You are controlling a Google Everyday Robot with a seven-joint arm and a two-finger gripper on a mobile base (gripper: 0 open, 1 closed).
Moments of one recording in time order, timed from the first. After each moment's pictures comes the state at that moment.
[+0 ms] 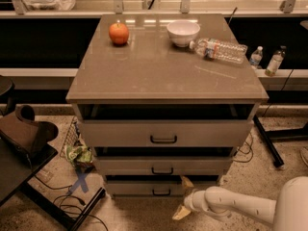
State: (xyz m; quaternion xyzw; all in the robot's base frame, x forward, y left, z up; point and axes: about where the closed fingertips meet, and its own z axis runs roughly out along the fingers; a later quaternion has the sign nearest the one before) arm 0.523 -0.116 0.229 -0.61 0.70 0.07 0.36
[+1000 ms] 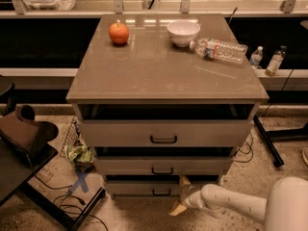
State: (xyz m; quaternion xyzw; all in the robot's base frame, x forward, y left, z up) arm 0.546 -0.106 0.209 -0.59 0.71 0.08 0.37
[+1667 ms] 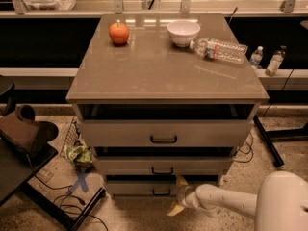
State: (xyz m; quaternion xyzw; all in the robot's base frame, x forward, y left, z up) arm 0.548 -0.097 0.196 -0.60 0.71 0.07 0.36
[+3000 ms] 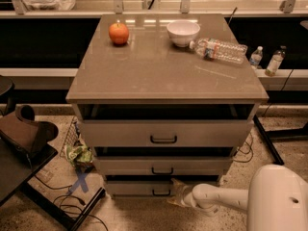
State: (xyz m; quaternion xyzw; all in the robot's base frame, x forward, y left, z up) arm 0.551 -0.094 0.187 -0.62 0.71 0.04 0.34
